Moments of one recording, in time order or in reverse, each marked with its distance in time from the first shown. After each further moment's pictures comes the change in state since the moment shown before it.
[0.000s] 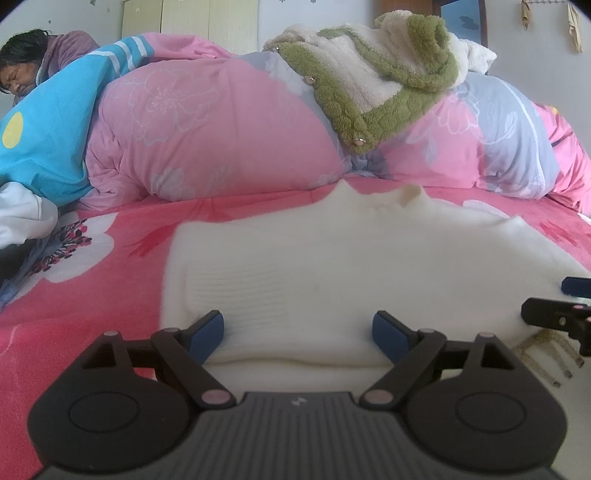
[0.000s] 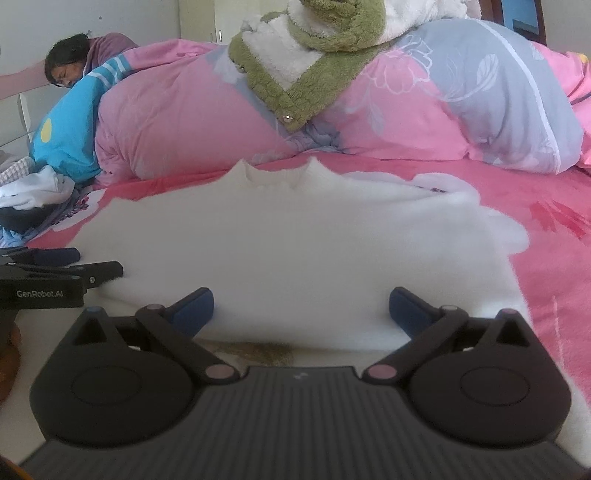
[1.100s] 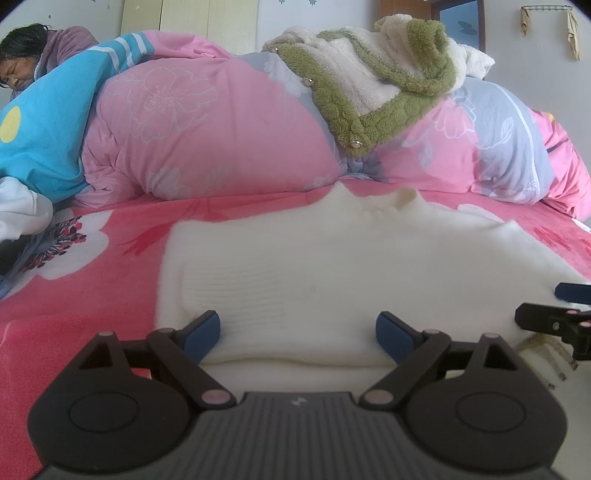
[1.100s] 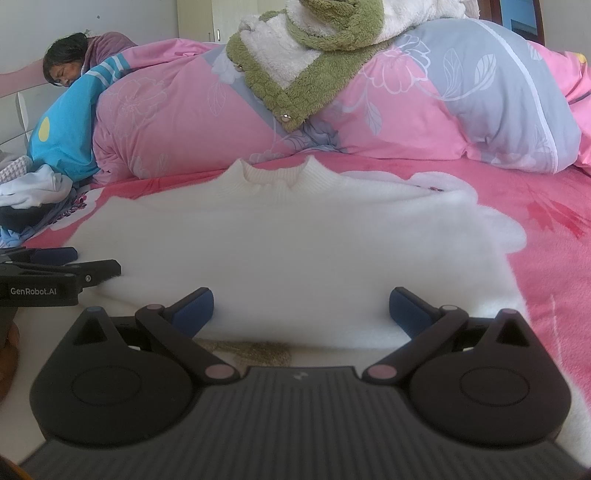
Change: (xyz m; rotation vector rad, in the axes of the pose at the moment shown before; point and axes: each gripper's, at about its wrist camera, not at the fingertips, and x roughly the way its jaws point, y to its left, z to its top) left arm -0.001 0.001 0.000 -0.017 -0.002 -0.022; right arm -0.001 0.001 0.000 0.002 0.006 -0.006
